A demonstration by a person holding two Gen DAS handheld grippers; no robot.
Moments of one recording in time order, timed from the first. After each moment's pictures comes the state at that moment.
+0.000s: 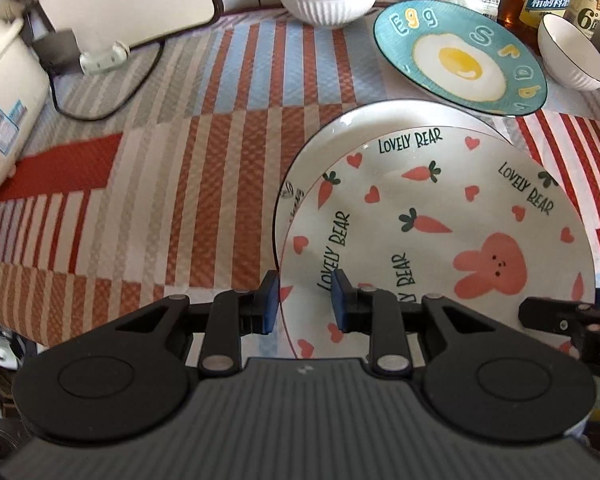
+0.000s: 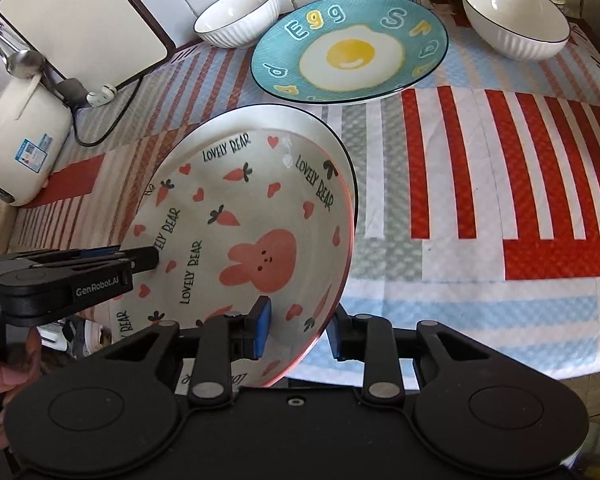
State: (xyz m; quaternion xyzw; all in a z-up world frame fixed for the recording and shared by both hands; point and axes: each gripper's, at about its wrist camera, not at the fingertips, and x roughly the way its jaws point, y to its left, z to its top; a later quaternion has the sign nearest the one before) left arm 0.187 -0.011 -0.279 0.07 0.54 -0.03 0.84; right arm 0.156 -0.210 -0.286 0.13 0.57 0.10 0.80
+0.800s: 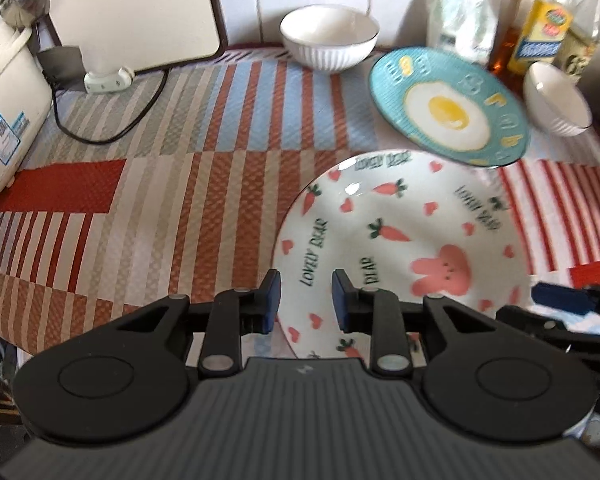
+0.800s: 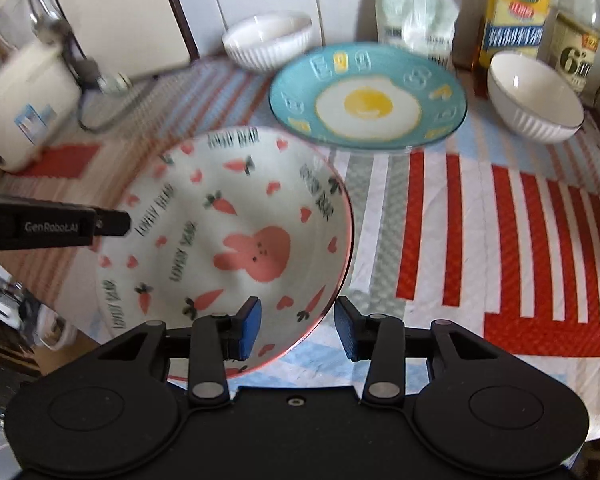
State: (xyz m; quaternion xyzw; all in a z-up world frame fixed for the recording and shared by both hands) left arm 0.185 -0.004 -0.251 0.03 0.51 -0.05 0.86; right arm 0.153 -0.204 -0.282 0.03 0.50 0.12 0.86
